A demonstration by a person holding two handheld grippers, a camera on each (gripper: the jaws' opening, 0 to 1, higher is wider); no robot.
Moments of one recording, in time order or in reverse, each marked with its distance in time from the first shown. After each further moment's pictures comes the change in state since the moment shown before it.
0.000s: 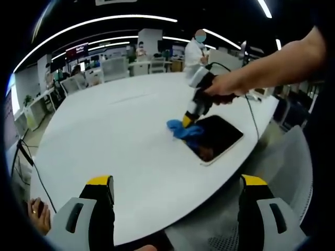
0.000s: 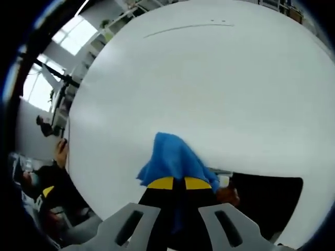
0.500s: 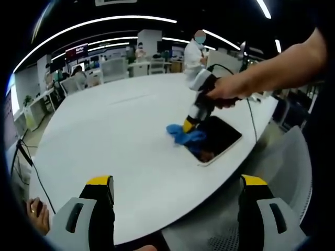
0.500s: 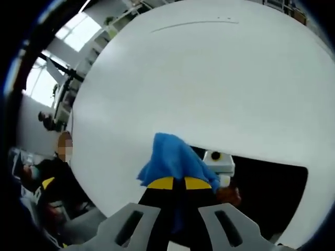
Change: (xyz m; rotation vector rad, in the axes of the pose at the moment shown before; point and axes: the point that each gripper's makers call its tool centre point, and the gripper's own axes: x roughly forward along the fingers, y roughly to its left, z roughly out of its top) left arm 0.002 -0.005 0.001 0.001 -0.007 -0.005; right arm 0.000 0.009 -0.018 -0.028 0.013 0.020
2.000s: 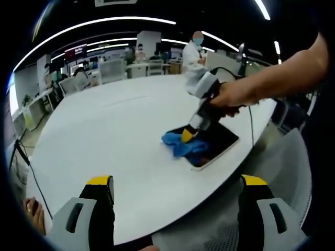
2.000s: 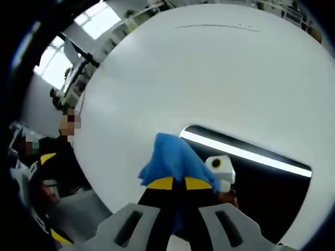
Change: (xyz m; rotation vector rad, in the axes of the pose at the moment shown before) left arm 0.010 -0.014 0.002 -0.006 -0.013 -0.008; right arm -0.008 0.018 -0.027 -0.148 -0.026 0.048
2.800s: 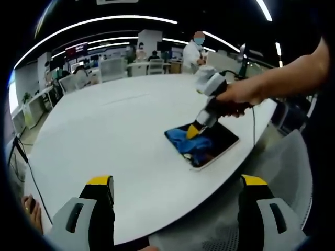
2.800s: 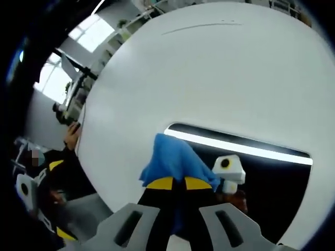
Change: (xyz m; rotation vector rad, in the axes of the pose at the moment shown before) left arm 0.008 -0.003 -0.003 -0.010 0.009 -0.010; right arm 0.002 -0.032 0.000 0.099 -0.036 0.040
